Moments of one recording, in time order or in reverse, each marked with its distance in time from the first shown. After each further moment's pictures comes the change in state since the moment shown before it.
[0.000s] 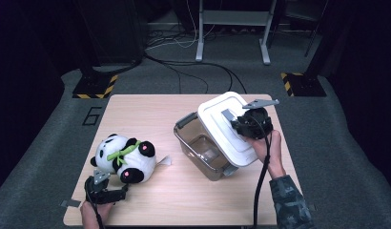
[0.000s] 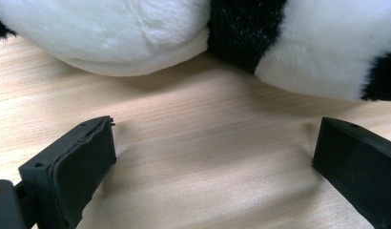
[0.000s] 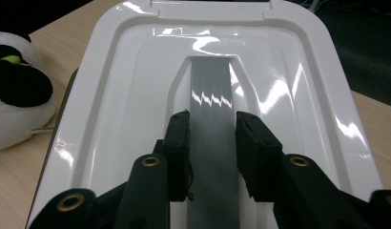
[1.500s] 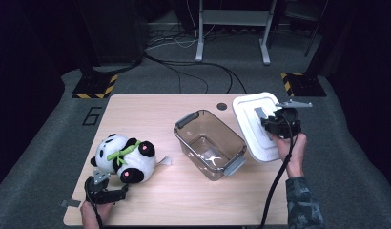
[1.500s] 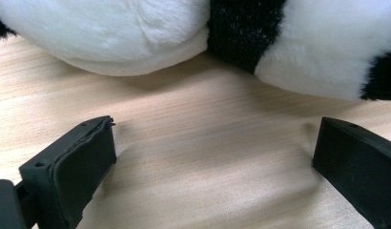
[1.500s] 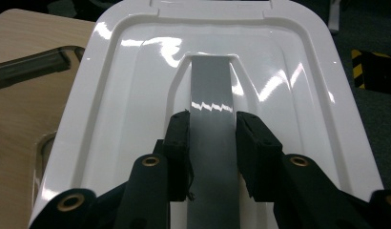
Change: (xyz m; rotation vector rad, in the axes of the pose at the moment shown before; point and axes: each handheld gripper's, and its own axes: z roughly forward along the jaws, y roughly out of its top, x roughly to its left) left arm 0.000 0.000 0.000 0.000 0.000 -0.004; right arm -0.072 -0.035 -0.016 -0.003 -0.202 0.209
